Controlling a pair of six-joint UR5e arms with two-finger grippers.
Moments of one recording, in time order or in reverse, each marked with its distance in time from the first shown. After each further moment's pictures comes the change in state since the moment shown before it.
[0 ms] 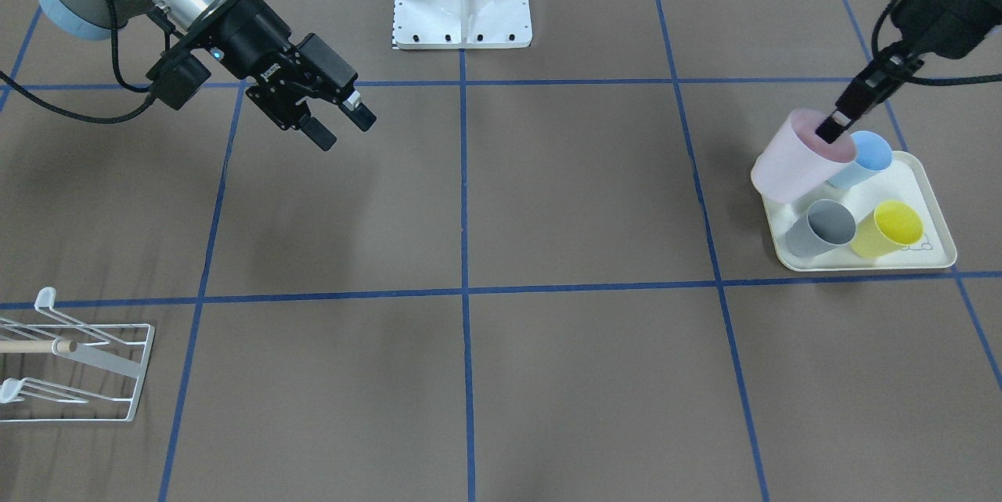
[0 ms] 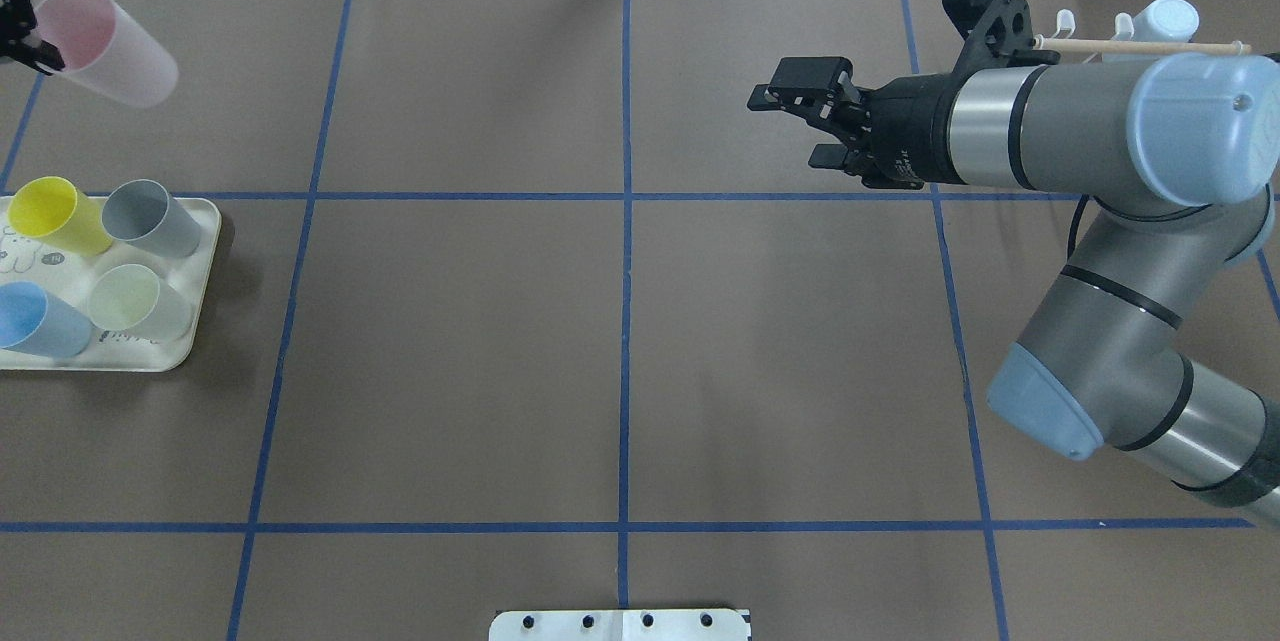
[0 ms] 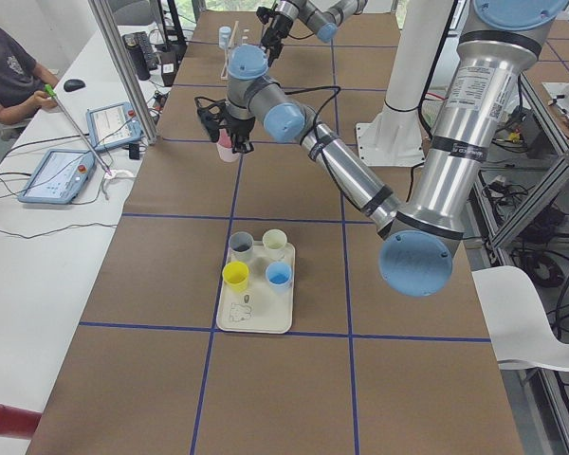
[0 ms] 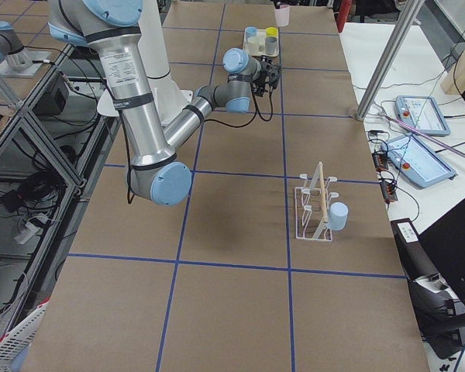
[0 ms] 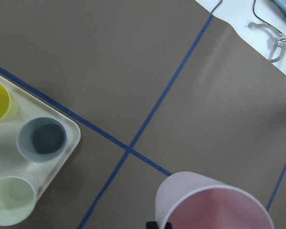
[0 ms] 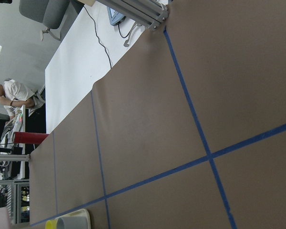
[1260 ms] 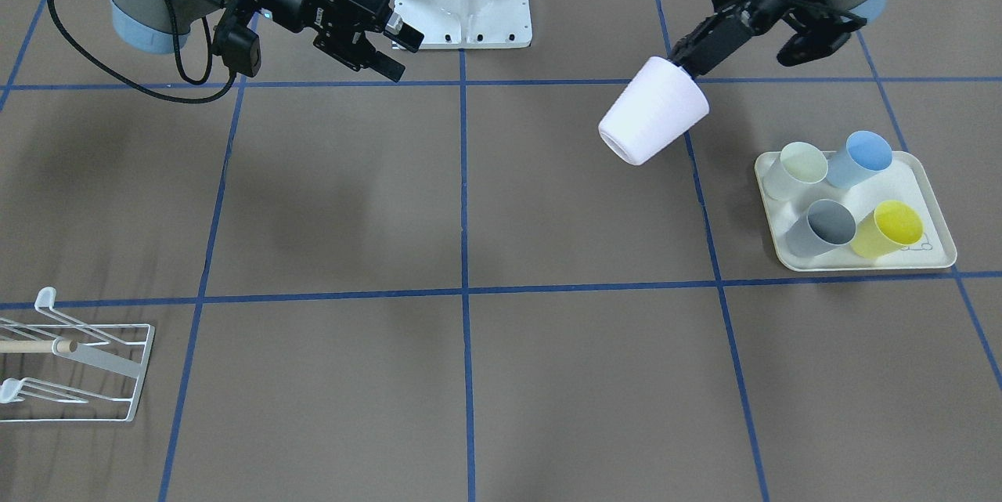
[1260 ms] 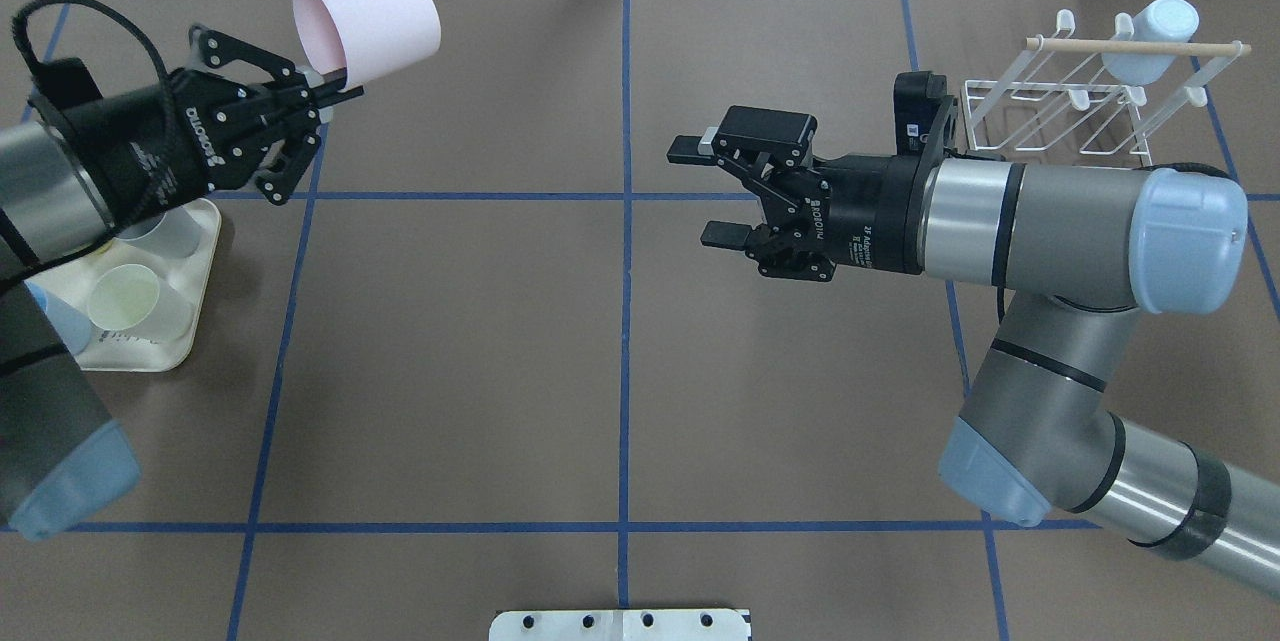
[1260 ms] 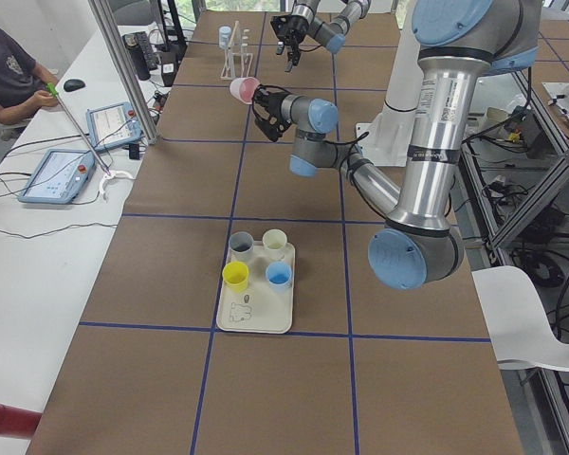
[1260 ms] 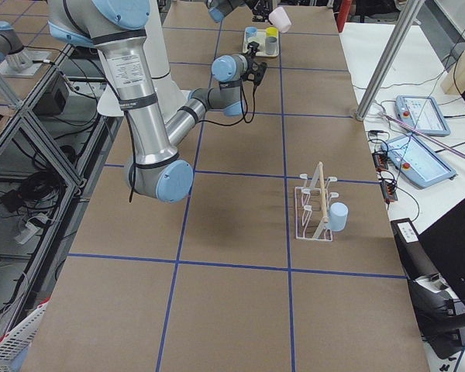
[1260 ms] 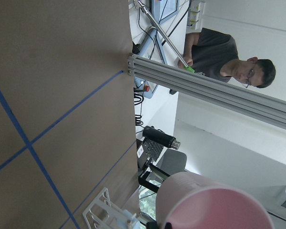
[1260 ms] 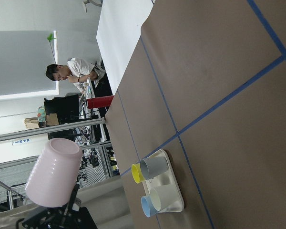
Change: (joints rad) left arm 0.542 0.101 0.071 -1.064 0.899 -0.885; right arm -0.090 0.014 -0.043 0.342 -0.047 0.258
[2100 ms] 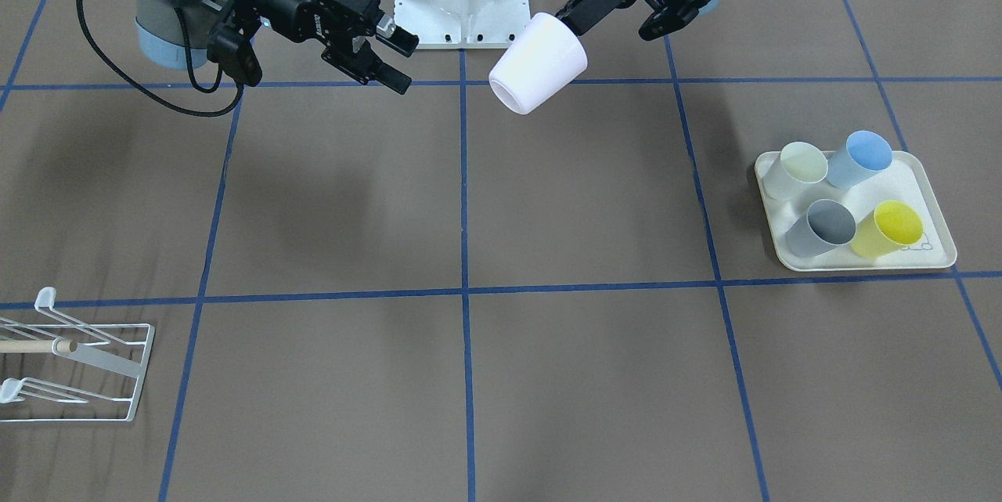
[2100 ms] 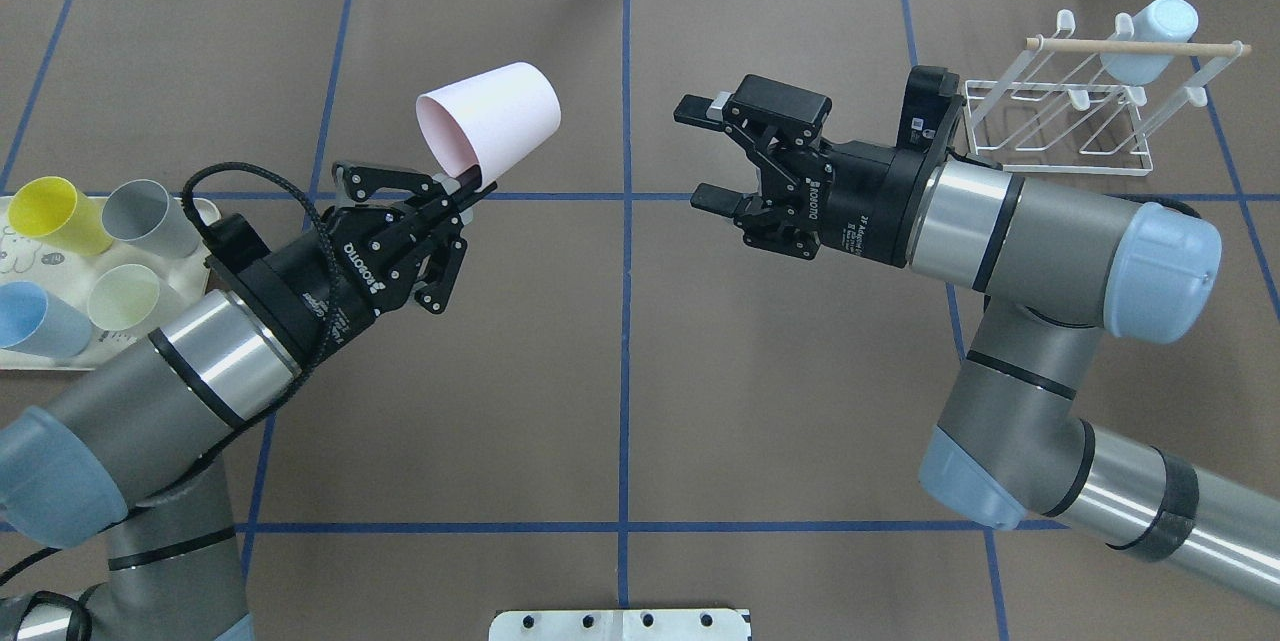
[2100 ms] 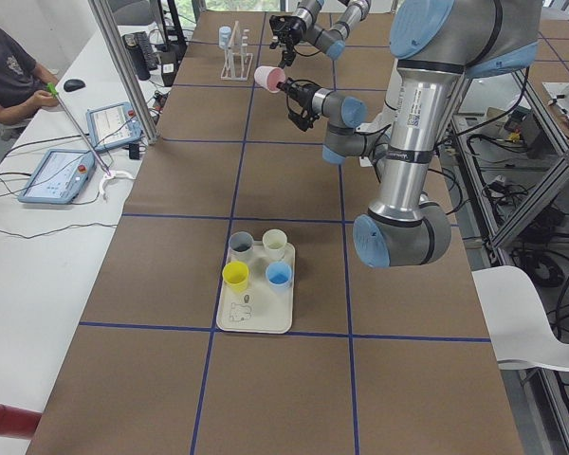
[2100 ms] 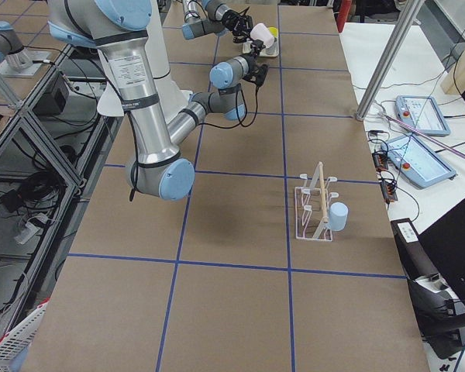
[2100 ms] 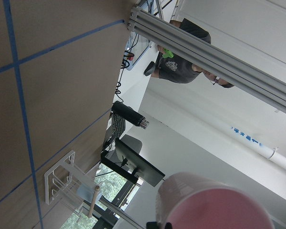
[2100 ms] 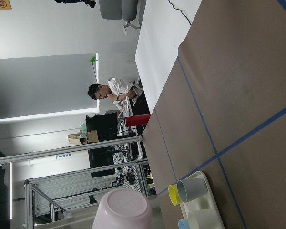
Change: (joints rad) left arm 0.319 -0.142 0.043 -0.043 0.392 0.028; right arm -0.030 0.015 -0.058 0.142 -0.164 0.002
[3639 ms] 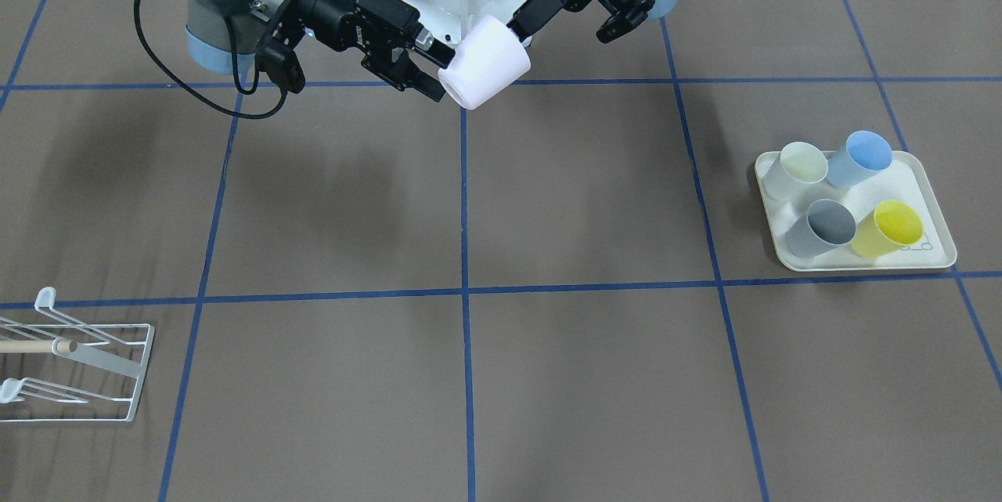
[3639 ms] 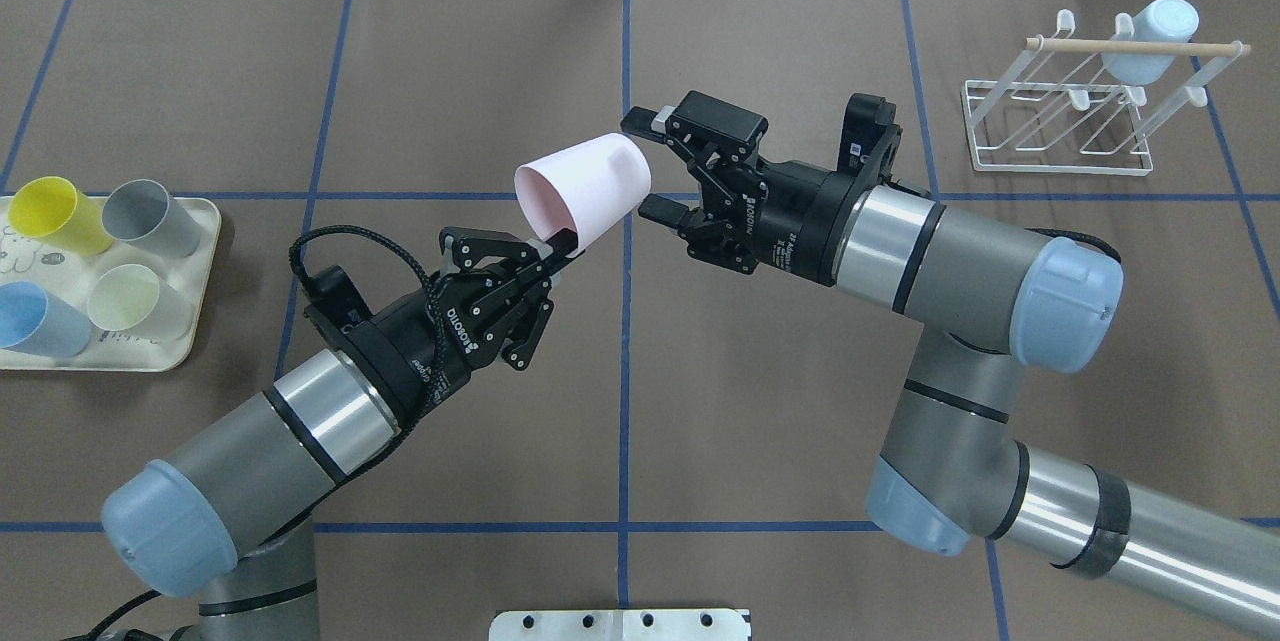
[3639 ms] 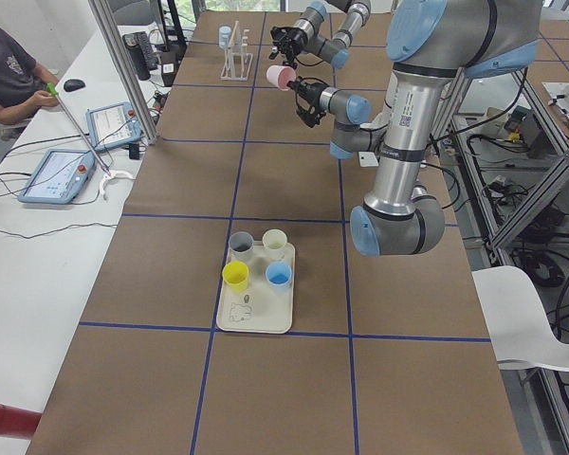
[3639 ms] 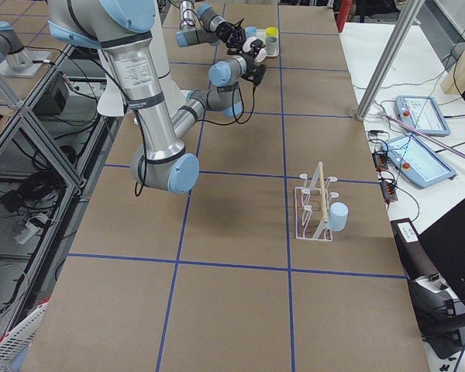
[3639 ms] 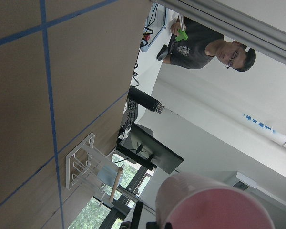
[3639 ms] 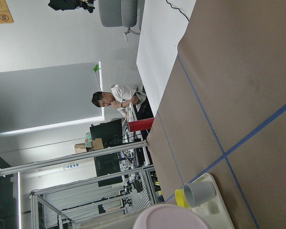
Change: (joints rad) left arm 0.068 -0.072 0.074 -0.010 0.013 0.080; right arm -0.071 0.069 -0.062 0.001 -0.106 0.020
